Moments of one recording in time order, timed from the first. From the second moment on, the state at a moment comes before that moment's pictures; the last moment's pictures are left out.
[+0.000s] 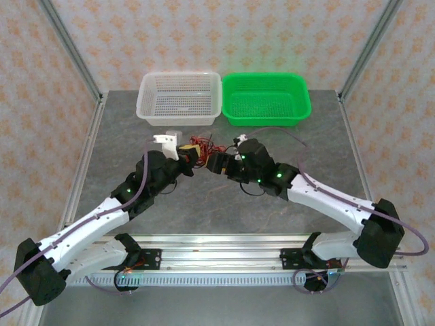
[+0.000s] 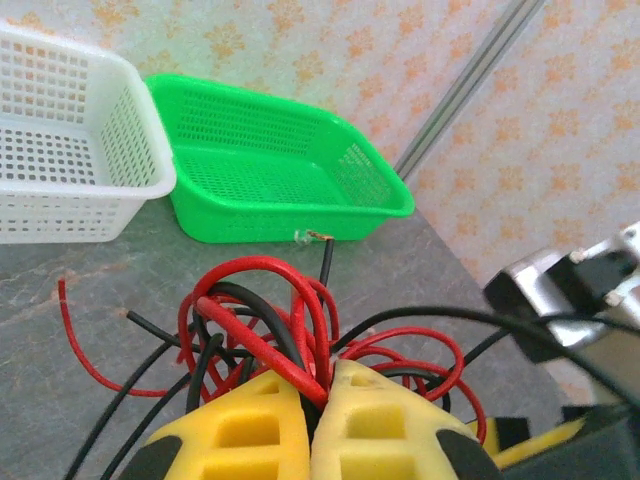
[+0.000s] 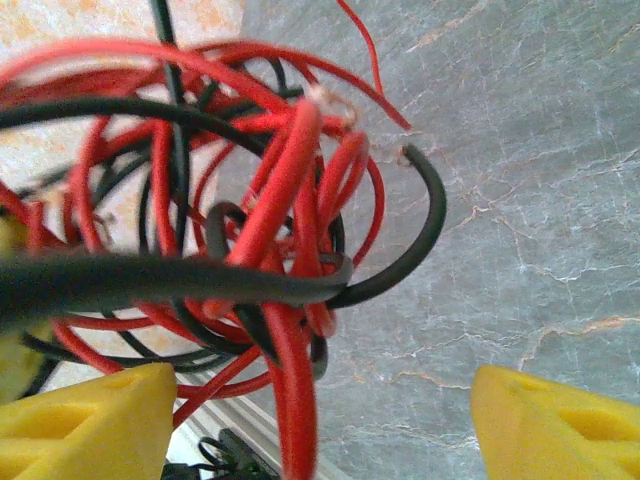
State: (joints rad) left arm -0.66 0.95 0.72 0.02 -0.11 -0.52; right arm 0.85 1.29 0.97 -0.23 -0.14 0.98
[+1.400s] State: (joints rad) left arm -0.66 0.92 1.01 -0.34 -0.20 -0.56; right arm 0.91 1.21 1.02 -0.10 0.08 0.33
